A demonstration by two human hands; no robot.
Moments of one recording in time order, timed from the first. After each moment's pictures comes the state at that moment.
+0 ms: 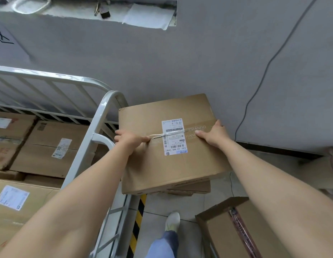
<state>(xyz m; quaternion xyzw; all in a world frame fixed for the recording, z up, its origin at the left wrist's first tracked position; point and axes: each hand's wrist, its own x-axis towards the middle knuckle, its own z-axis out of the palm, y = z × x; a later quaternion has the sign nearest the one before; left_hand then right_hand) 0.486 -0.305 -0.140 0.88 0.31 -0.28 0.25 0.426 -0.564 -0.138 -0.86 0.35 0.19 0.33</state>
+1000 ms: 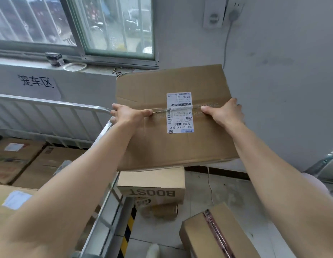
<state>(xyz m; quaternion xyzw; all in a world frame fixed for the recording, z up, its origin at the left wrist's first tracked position) 0.315 -0.336 0.108 0.86 0.19 -0.02 0.47 0.250 -0.580 0.118 -0.87 0.35 -0.11 0.33</state>
